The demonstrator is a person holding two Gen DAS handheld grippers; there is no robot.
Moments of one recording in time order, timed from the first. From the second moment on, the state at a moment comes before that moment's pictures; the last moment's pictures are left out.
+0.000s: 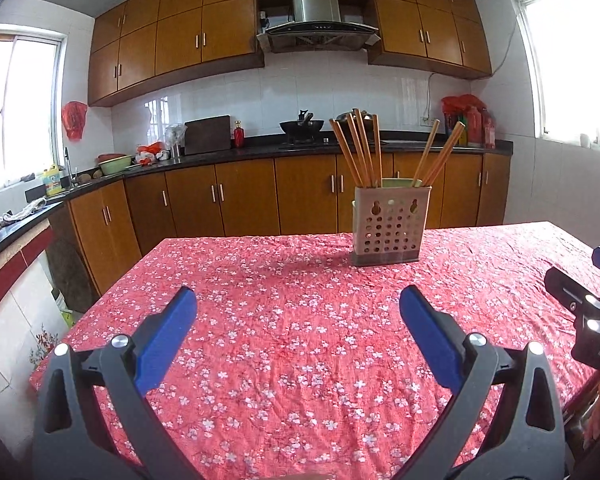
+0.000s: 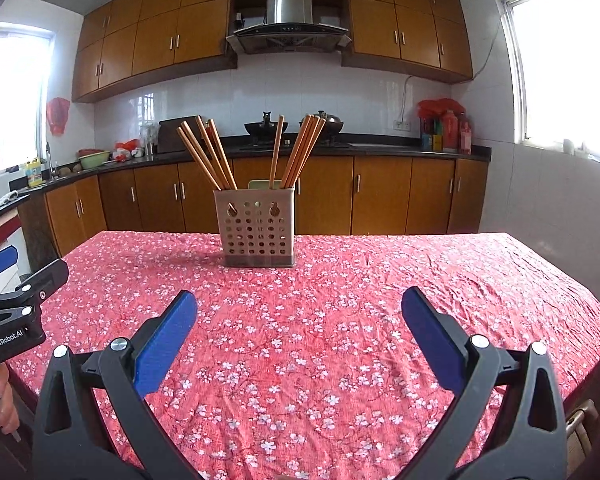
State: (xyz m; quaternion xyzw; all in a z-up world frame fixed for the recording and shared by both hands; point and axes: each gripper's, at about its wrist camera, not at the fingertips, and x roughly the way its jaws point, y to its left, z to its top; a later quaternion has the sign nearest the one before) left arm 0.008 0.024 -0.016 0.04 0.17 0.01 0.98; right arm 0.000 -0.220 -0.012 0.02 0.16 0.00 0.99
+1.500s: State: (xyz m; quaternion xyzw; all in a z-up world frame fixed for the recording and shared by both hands) left arm 0.021 0.016 -0.025 0.02 0.21 0.00 0.98; right arm 0.007 -0.225 -0.020 0.03 0.19 0.00 0.98
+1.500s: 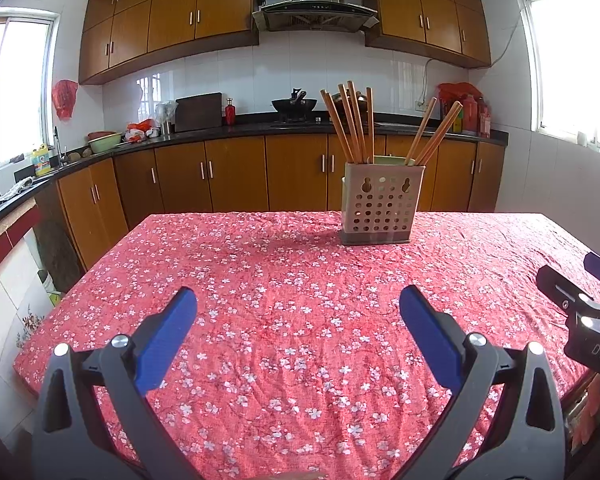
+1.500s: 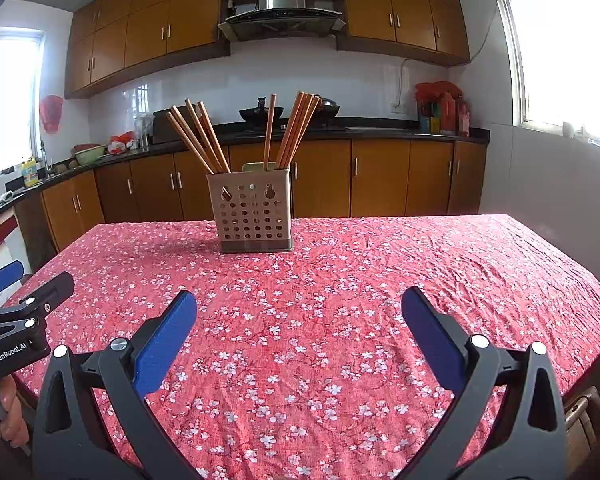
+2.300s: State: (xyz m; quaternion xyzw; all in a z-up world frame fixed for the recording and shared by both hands) left arm 0.021 0.013 -0.029 0.02 0.21 0.00 0.98; right arm 0.008 -0.222 -0.023 0.04 0.19 -0.01 0.98
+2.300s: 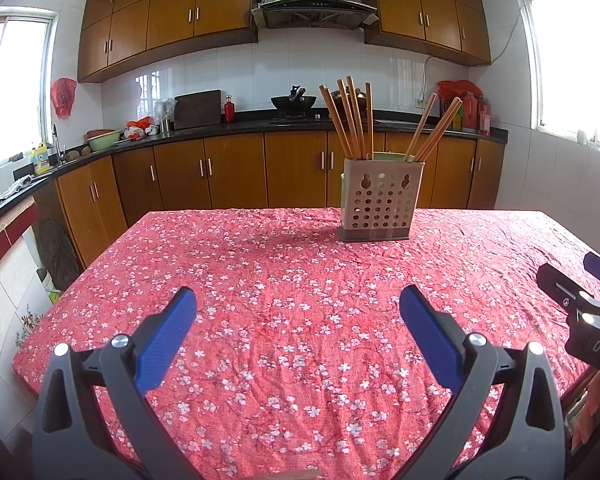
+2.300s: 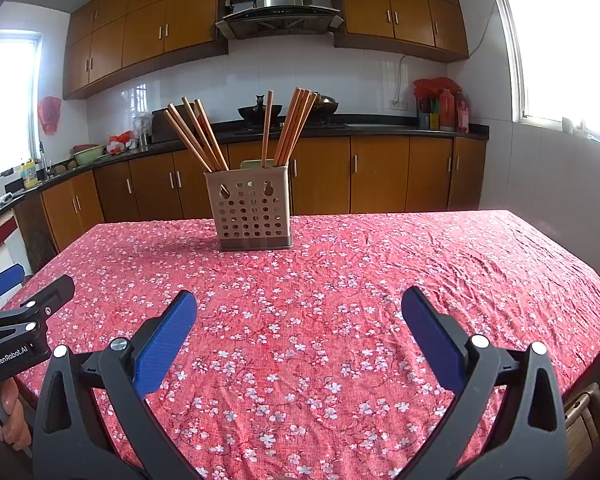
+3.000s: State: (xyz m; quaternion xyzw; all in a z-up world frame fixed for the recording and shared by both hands) left arm 0.022 0.013 -0.030 0.02 0.22 0.00 0.98; right arm 0.008 -0.221 -0.023 0.04 0.20 -0.01 0.98
